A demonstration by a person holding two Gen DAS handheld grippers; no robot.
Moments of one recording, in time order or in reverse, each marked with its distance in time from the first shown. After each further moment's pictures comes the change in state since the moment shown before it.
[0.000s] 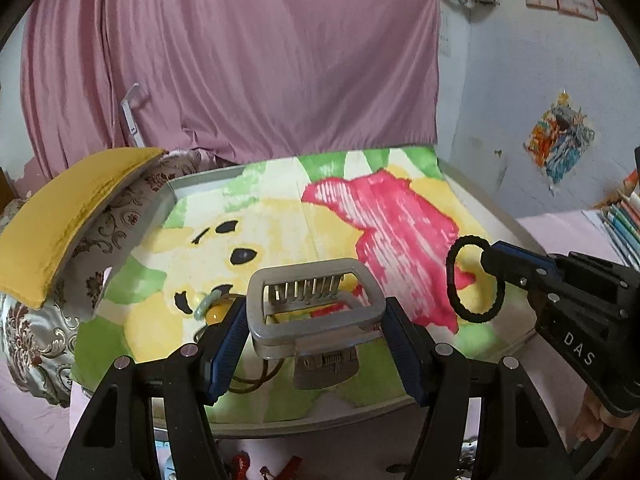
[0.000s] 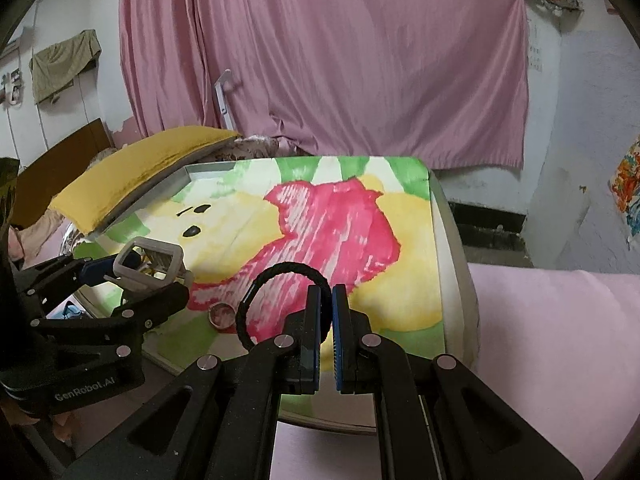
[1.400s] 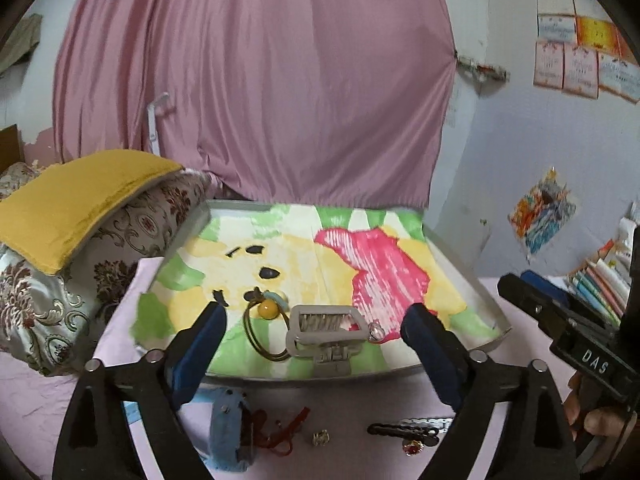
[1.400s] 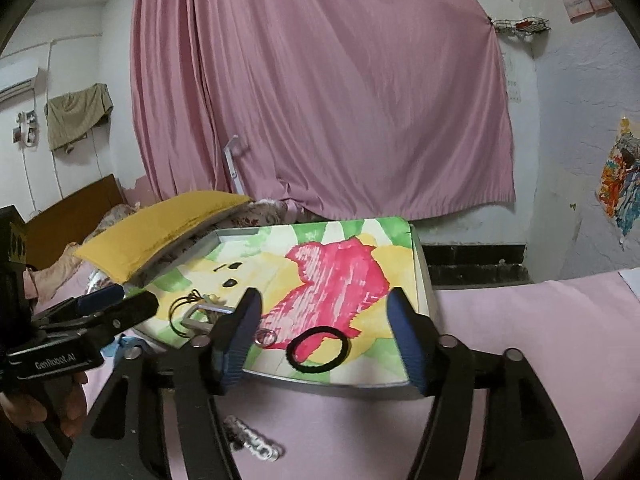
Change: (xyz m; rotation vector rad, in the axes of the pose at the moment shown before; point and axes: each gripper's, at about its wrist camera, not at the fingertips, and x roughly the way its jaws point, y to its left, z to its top) left arm -0.076 0.035 -0.020 -0.190 -0.214 -0.076; right arm -0.091 -0.003 -0.016 0.068 -0.266 0.049
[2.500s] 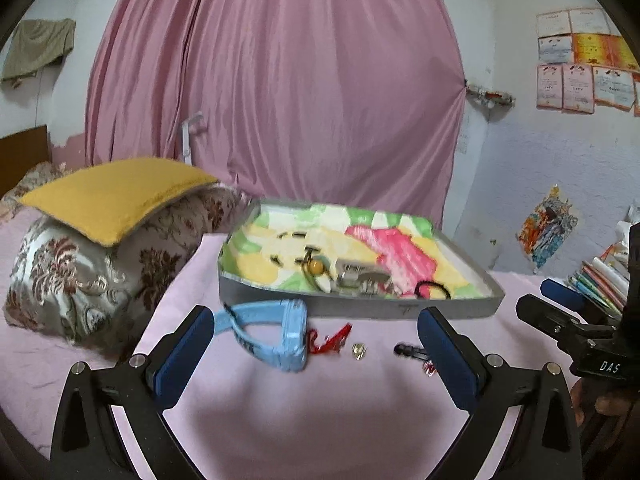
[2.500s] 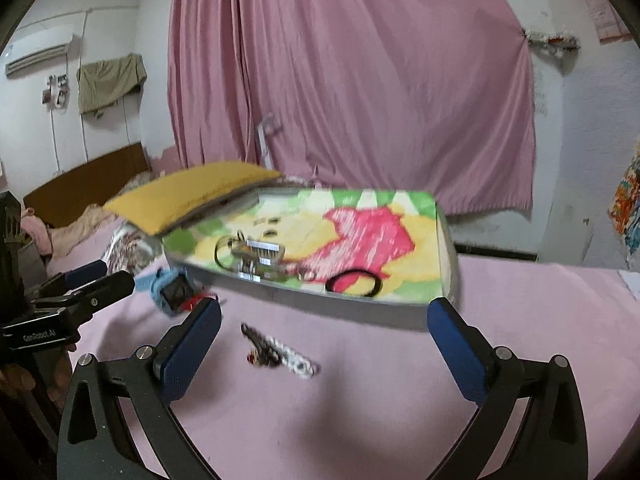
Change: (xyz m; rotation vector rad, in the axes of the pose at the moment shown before) left arm -0.070 0.030 -0.059 -0.023 -0.072 0.068; right arm -0.035 0.015 -0.044 -0.121 0.100 0.057
